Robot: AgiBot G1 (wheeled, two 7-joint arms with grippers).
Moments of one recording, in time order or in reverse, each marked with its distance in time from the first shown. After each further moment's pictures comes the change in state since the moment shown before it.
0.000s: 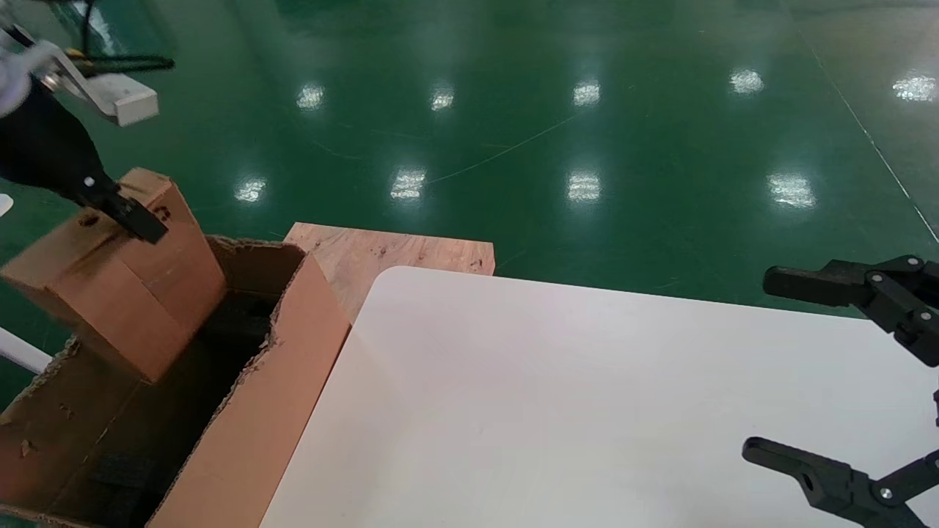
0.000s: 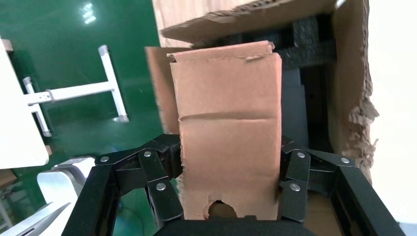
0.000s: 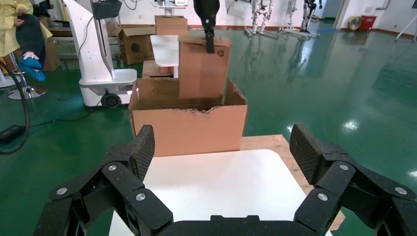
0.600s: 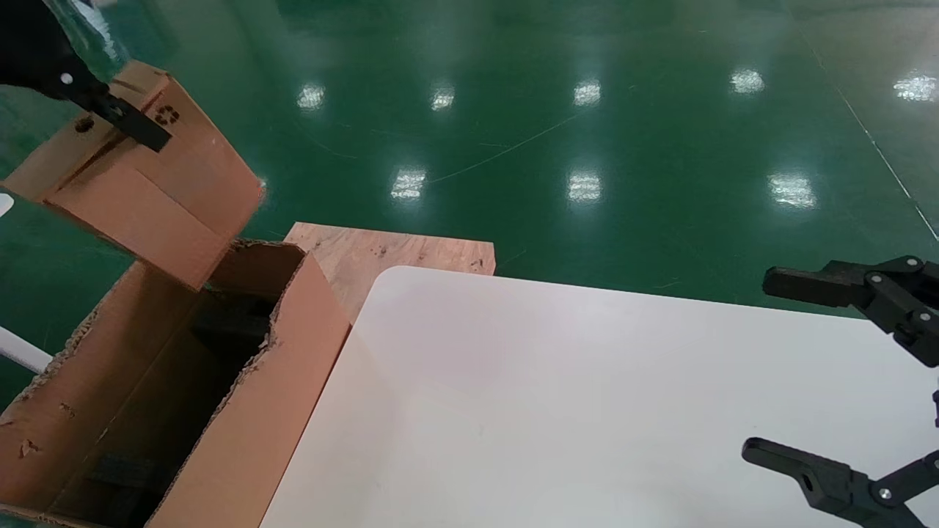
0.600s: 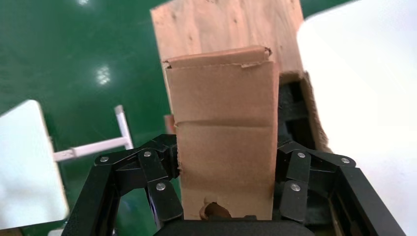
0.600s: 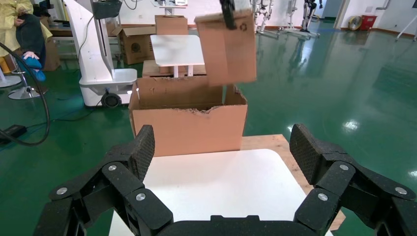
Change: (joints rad) left arm -0.124 0.000 -0.052 -0.153 -0.018 -0.009 -0.017; right arm 0.000 0.000 0.001 0.000 0.000 0.000 0.000
